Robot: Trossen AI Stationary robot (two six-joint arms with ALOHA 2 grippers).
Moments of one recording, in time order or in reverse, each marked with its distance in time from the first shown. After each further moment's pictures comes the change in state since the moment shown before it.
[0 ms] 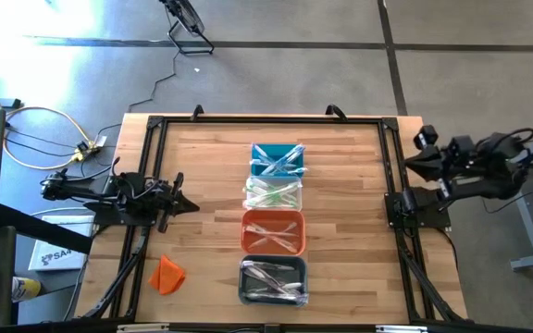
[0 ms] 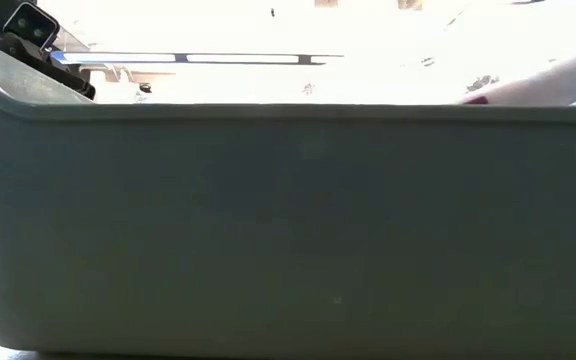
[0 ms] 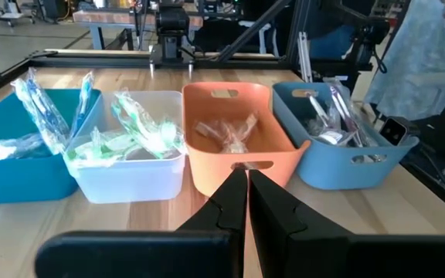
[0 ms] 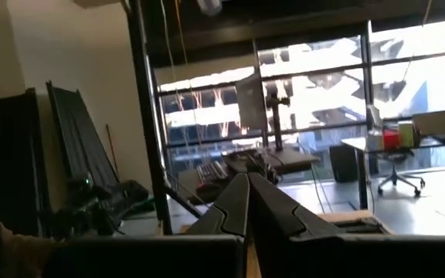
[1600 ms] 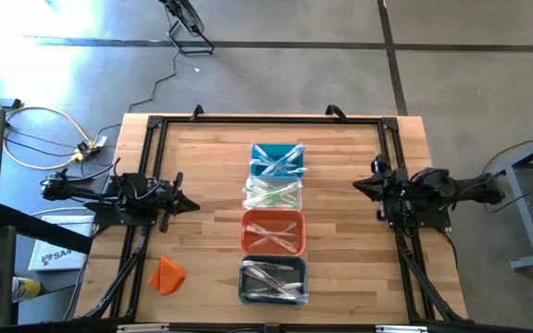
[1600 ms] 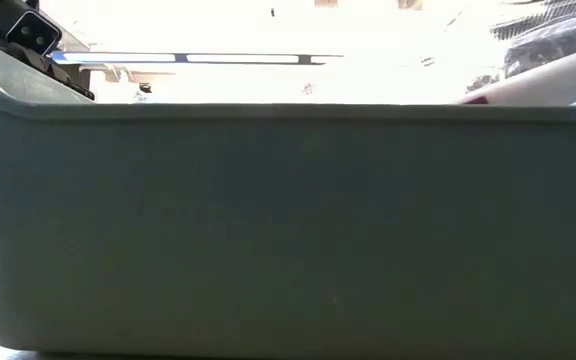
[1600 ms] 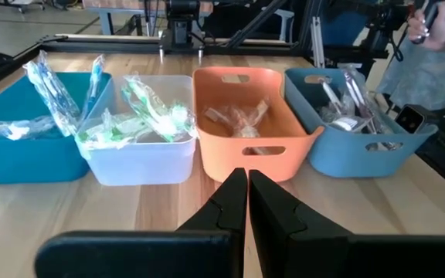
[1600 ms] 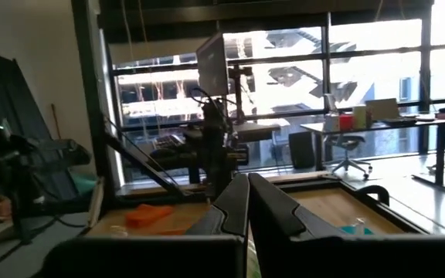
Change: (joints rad) left arm 0.000 0.000 0.000 -0.046 -0.032 -0.005; right arm 0.000 -0.189 -0.721 0.510 0.132 -0.075
